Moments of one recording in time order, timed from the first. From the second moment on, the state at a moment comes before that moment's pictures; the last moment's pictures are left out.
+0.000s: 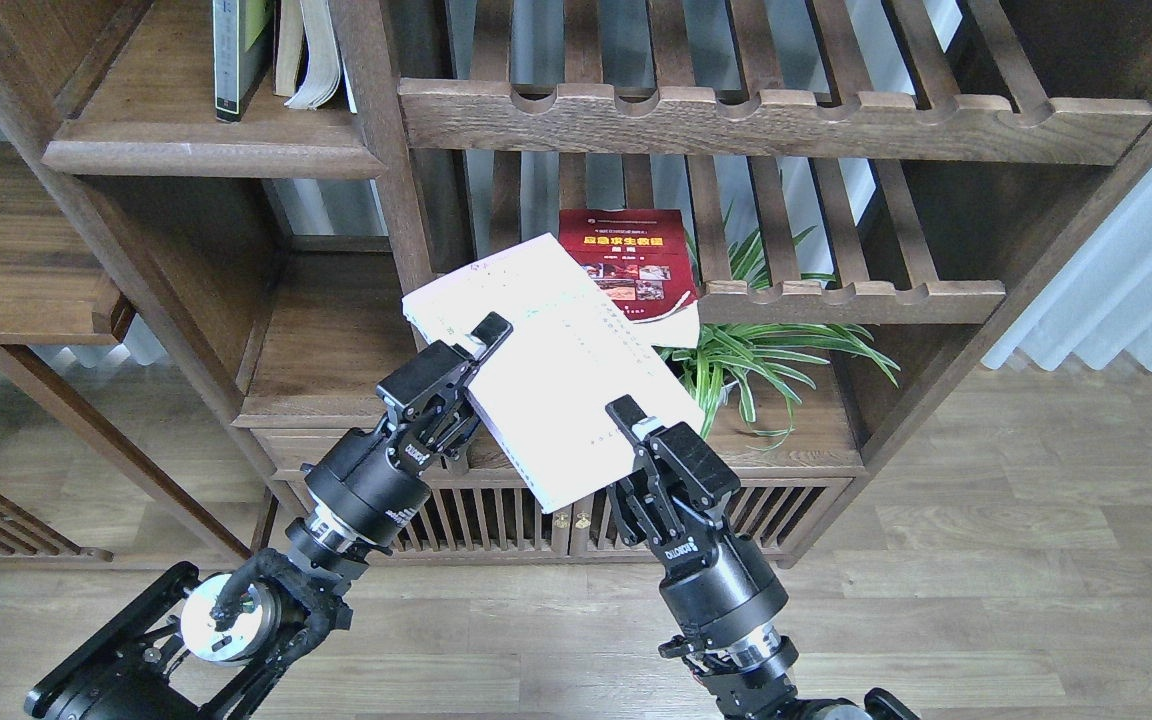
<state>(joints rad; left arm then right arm) -0.14 0.07 -0.96 -1.38 -0.35 -0.49 0.29 -0.21 -0.02 0.90 1.56 0.29 0.58 -0.02</state>
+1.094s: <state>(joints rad) -0.55 0.67 -1.31 -1.38 -0.35 -0.49 0.32 -0.19 -0.02 0.93 1.49 0.17 0.58 -0.01</state>
